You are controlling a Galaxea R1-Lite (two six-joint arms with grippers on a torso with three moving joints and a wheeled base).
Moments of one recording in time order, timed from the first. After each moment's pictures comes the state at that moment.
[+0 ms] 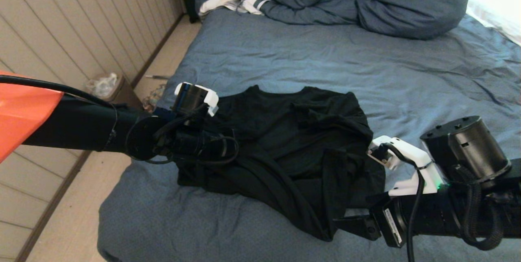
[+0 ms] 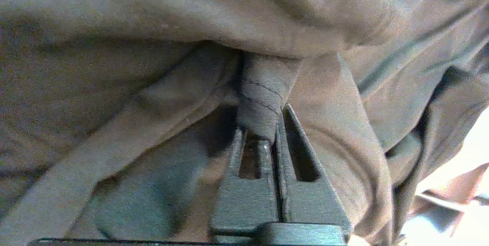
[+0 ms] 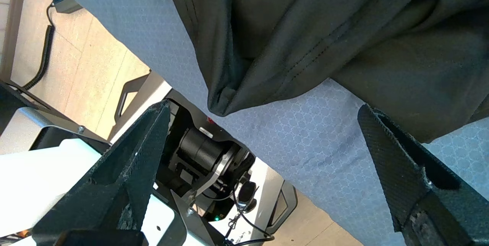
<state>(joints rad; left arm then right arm) -0.57 1.96 -1.26 -0.01 -0.16 -0.59 0.57 1.40 -0.80 0.17 0.13 0.11</state>
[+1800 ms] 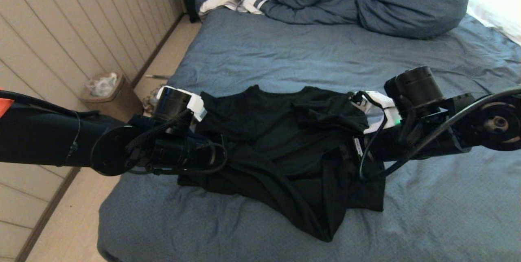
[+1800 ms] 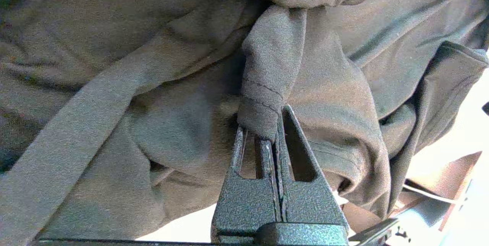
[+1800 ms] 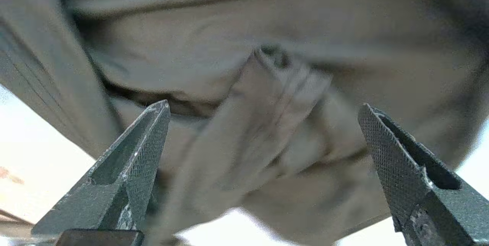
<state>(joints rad) -0.56 1.85 -1.11 -0.06 -0.17 -0.61 0.37 1.68 -1.19 0.24 0.13 0.03</state>
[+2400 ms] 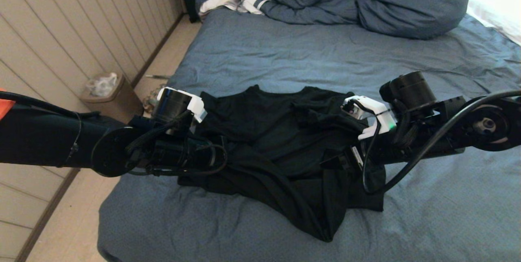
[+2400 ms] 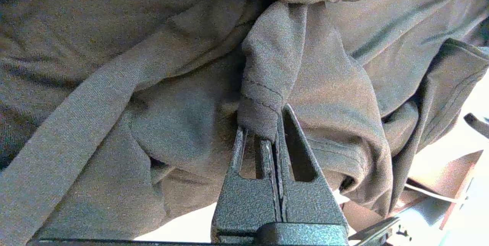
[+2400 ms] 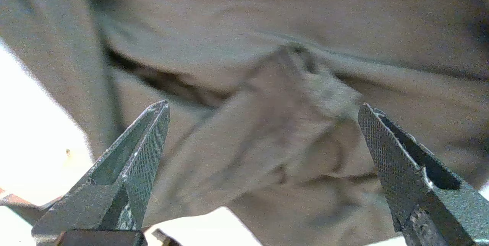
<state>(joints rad) -0.56 1.85 -1.10 -0.06 -0.17 -0.61 0.36 1.71 -1.18 0.24 0.22 -0.12</state>
